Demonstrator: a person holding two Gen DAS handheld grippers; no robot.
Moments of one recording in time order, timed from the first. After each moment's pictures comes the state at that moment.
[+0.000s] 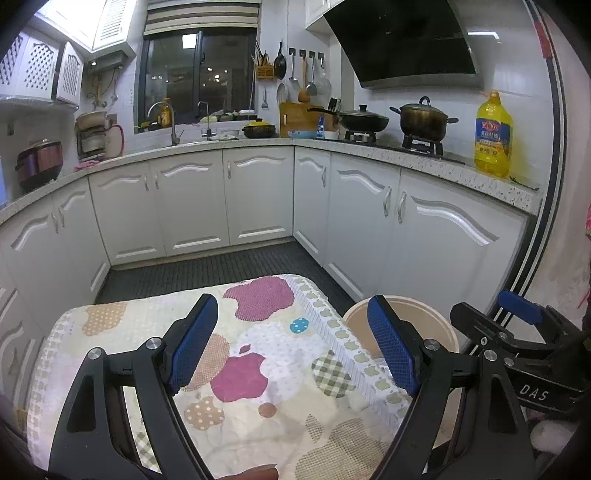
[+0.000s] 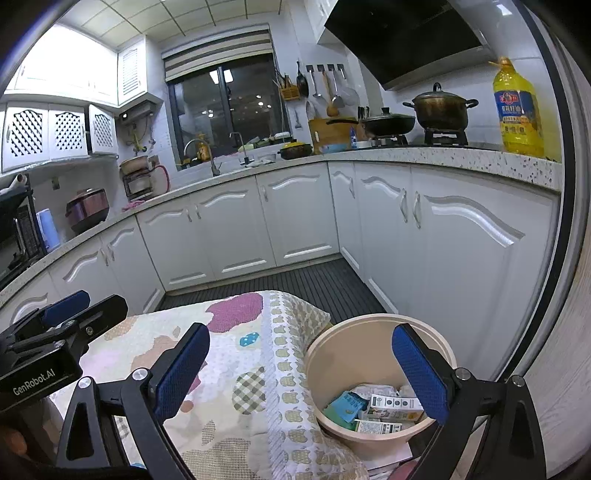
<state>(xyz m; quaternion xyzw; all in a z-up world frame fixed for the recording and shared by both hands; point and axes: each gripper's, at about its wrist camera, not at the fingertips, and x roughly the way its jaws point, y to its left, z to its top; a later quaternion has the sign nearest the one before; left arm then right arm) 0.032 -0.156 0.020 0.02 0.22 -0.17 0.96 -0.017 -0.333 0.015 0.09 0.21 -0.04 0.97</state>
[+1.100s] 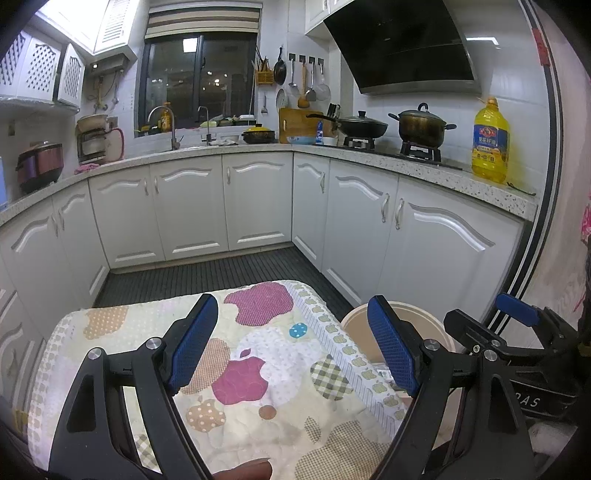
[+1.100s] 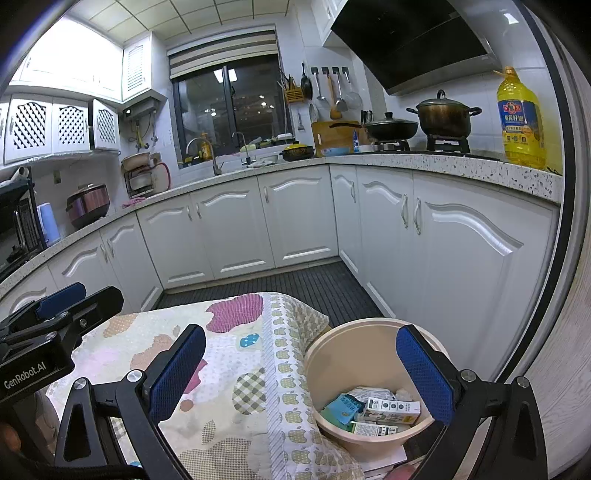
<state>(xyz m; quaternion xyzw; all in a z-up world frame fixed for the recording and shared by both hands) 0.027 -0.152 0.030 0.02 0.22 -0.17 0.96 -0.018 -0.331 0.019 0.08 0.21 -0.04 0.97</state>
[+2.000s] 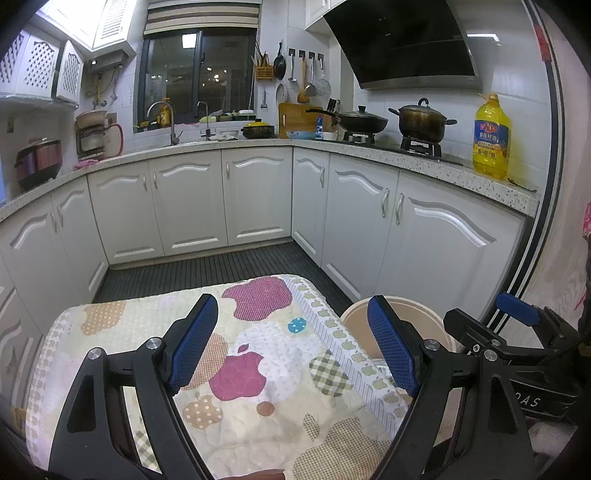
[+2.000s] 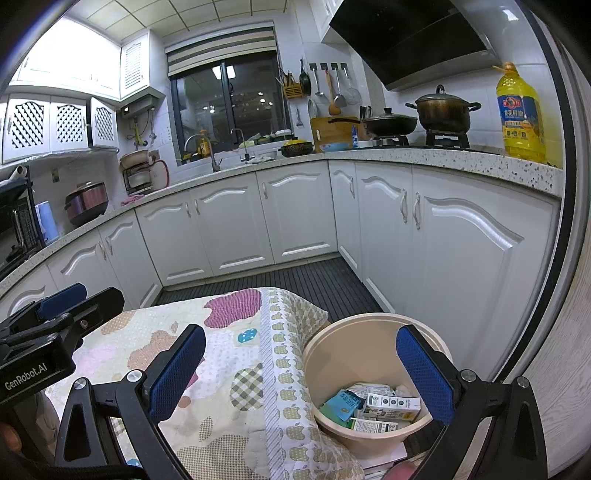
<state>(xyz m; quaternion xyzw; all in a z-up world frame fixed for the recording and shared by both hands) 0.029 -0.155 0.023 0.02 0.22 -0.17 0.96 -0.016 -0.335 0.013 0.08 0.22 -0.04 0.97</state>
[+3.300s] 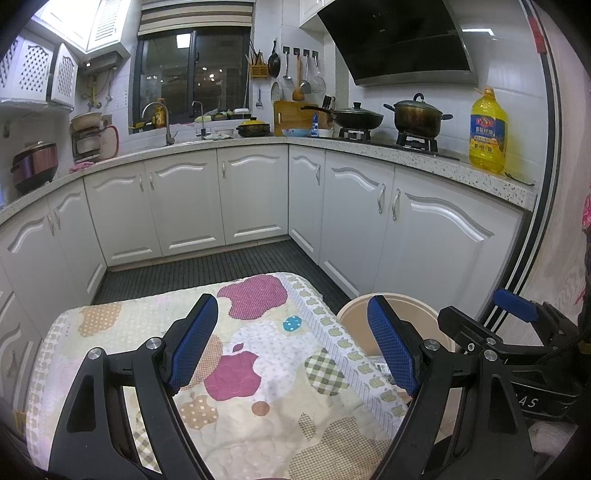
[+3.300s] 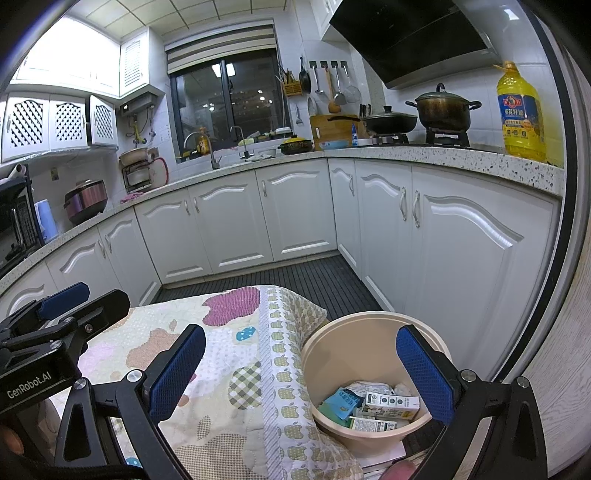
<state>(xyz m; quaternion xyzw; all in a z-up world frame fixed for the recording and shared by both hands) 0.029 -0.159 0.019 0.03 0.23 -0.17 0.96 -0.016 -0.334 0.010 0.08 0.22 -0.04 0.97</state>
